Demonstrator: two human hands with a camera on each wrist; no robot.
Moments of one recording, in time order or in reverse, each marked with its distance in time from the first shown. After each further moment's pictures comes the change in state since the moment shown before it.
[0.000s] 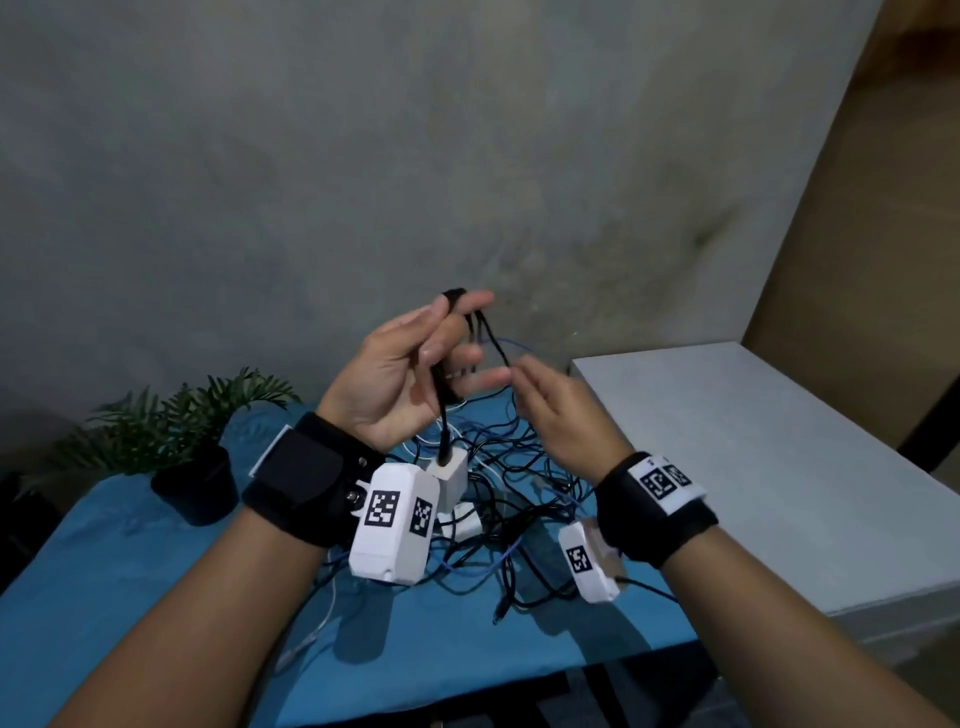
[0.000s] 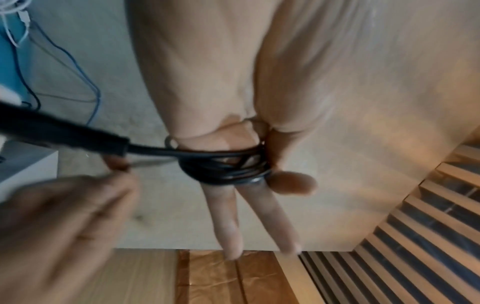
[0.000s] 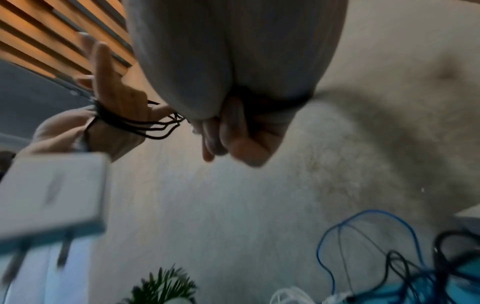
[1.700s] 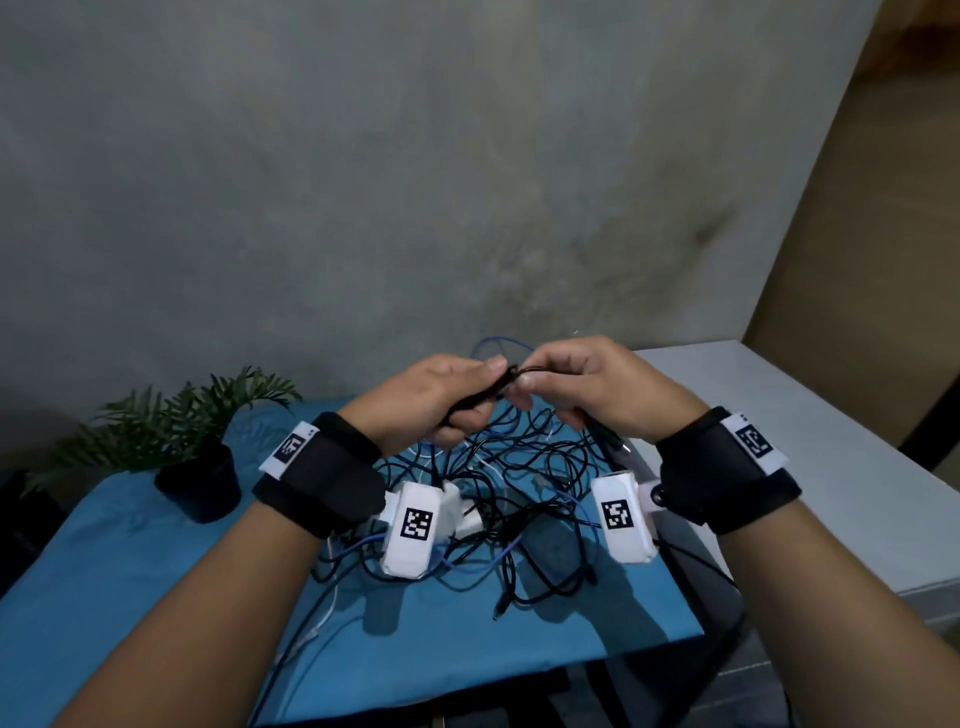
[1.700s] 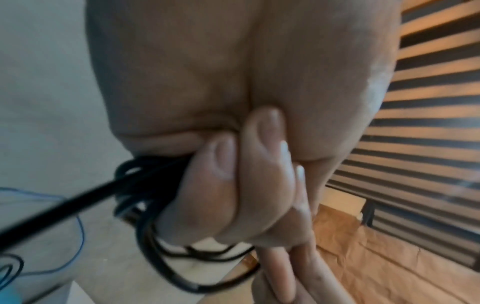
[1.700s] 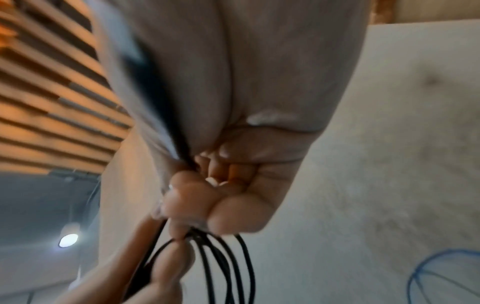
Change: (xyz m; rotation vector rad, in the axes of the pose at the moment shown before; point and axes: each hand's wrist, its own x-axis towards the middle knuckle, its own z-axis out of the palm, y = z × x) left_hand 0.004 -0.020 -0.015 0.749 -0.068 -0.297; right_hand 0.008 -0.031 -0.056 0.170 -0.275 0.041
